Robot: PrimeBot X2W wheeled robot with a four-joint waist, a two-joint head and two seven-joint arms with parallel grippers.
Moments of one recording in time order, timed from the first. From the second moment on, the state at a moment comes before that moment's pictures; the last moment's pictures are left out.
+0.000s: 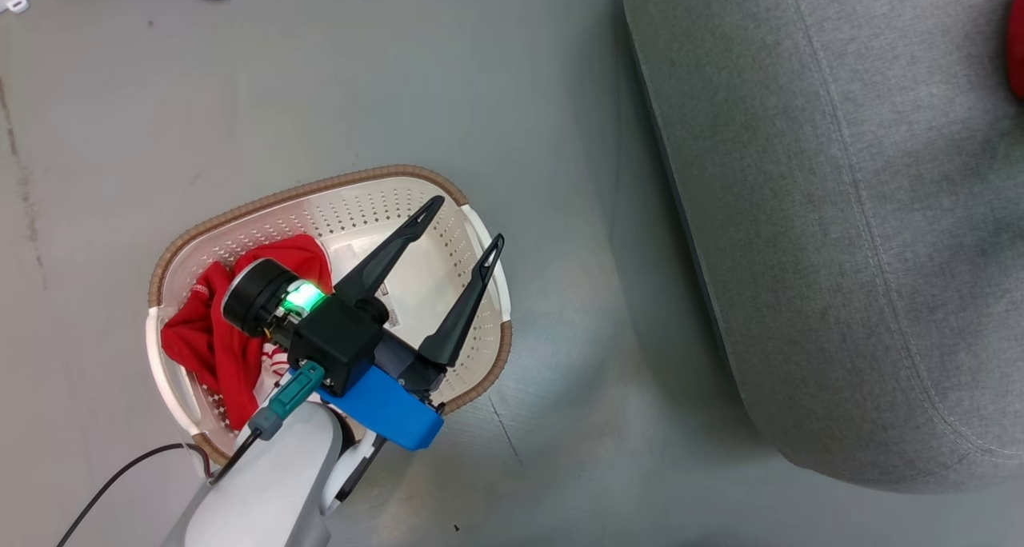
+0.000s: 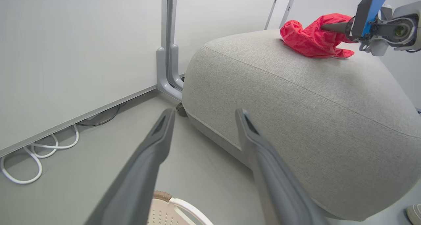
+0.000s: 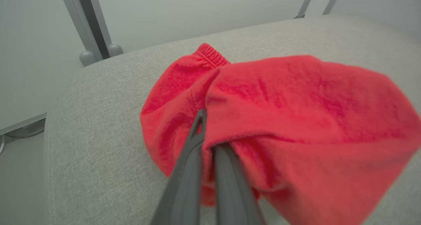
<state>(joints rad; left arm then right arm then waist) -0.51 0.21 -0.54 0.21 -0.22 -0.13 -0.26 -0.96 -0.38 -0.36 1.00 0.10 0.13 -0.17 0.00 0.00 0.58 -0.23</state>
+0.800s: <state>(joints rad) -0.35 0.11 -0.39 0.29 -0.28 -0.13 -0.26 -0.81 -0.35 -0.19 1.04 0.02 0.13 -0.24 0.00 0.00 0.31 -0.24</state>
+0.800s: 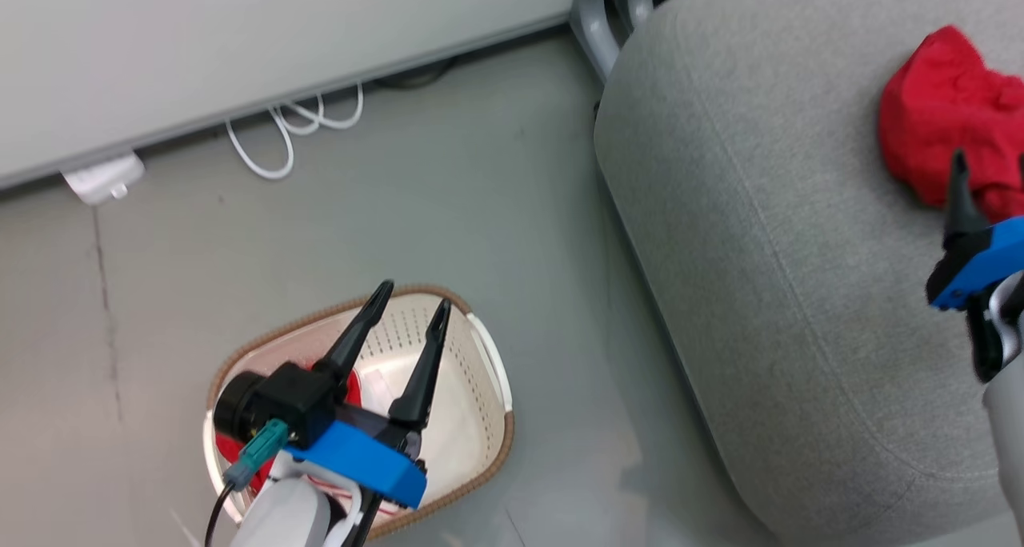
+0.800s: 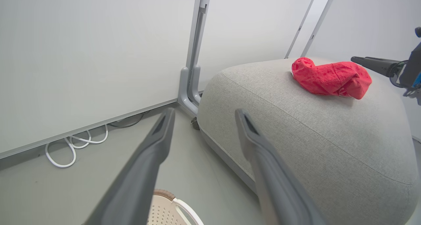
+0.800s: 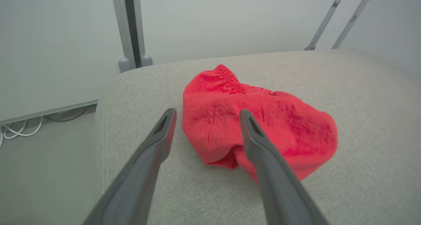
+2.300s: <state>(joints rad) -0.07 0.06 0.02 0.32 -0.21 -0.13 -0.26 0.01 -0.07 -0.01 0.02 0.05 0.13 -0.03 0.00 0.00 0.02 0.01</state>
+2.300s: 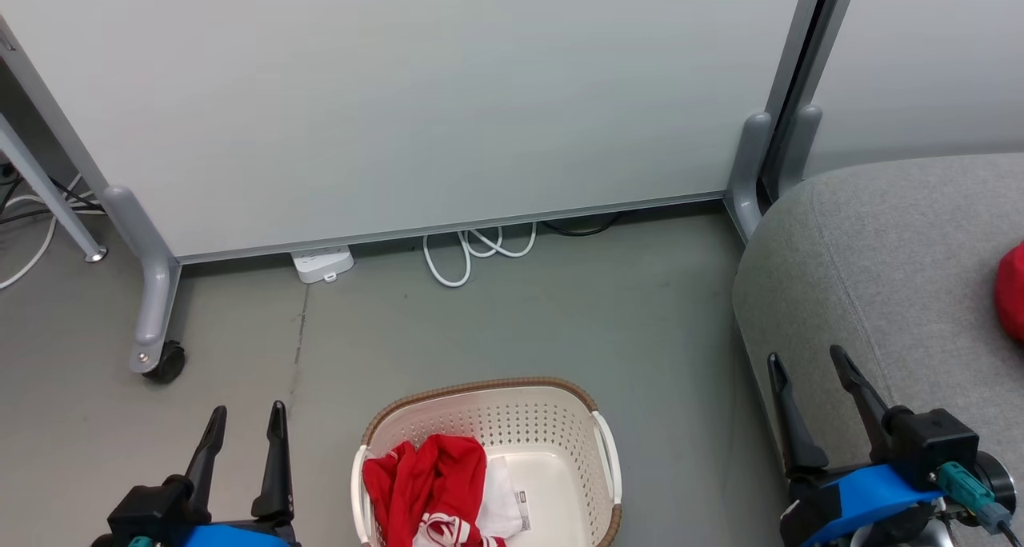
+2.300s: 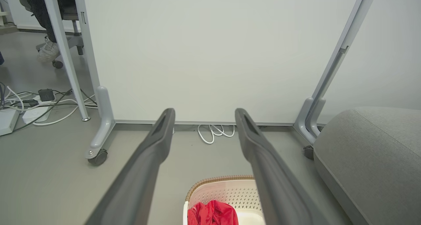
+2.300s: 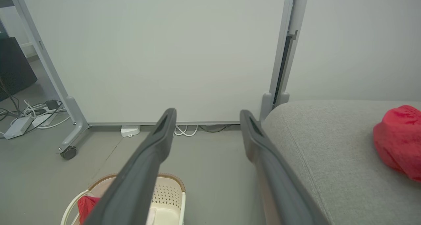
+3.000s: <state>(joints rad) -0.10 0.05 -0.01 0.33 -0.20 -0.13 -0.26 -0.04 -0.05 0.00 0.00 0.03 0.13 -0.03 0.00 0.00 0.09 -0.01</state>
